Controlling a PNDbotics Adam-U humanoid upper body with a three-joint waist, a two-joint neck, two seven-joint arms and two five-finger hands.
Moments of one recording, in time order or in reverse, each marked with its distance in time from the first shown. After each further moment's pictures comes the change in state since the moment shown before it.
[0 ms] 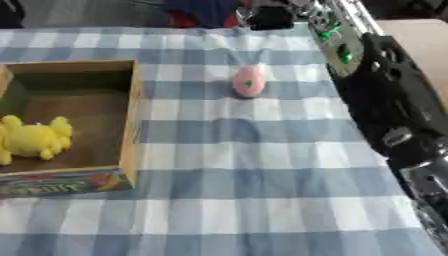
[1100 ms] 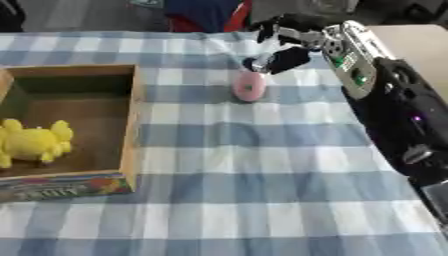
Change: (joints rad) left arm 0.000 0.000 0.006 0.000 -0.004 0.004 0.005; right arm 0.058 -0.042 0.057 0.038 -0.050 -0.117 0.181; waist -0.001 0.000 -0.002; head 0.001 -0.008
